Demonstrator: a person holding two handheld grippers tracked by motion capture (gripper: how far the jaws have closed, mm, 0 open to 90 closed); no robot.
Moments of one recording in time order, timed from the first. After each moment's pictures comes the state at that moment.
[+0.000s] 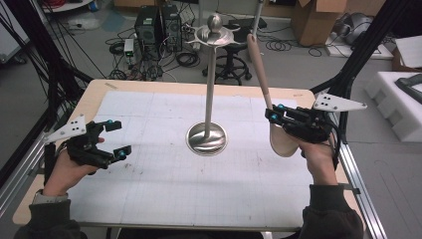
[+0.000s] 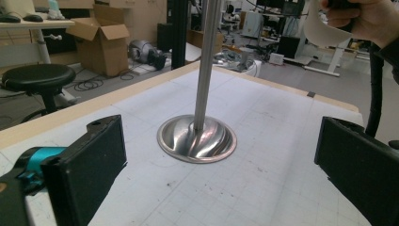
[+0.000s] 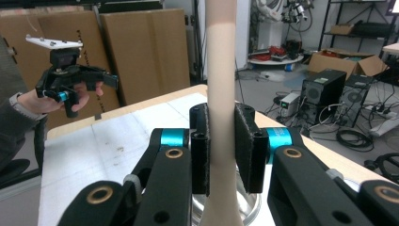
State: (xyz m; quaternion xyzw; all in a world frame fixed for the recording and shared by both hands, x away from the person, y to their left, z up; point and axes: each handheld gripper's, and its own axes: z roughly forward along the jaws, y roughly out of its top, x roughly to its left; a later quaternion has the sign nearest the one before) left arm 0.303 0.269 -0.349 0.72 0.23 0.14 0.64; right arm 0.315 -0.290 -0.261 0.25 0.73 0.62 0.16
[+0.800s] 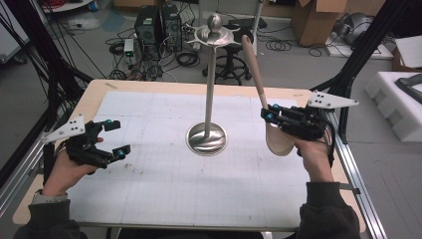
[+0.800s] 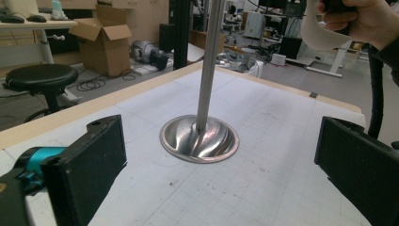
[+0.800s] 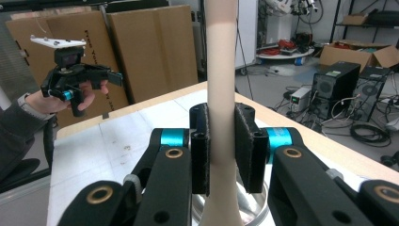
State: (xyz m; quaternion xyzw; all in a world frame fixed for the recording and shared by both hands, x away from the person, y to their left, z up) left arm 0.304 0.271 -0.349 0.72 0.23 0.14 0.64; right arm 0.326 -0.286 -0.268 0.25 0.73 0.62 0.13
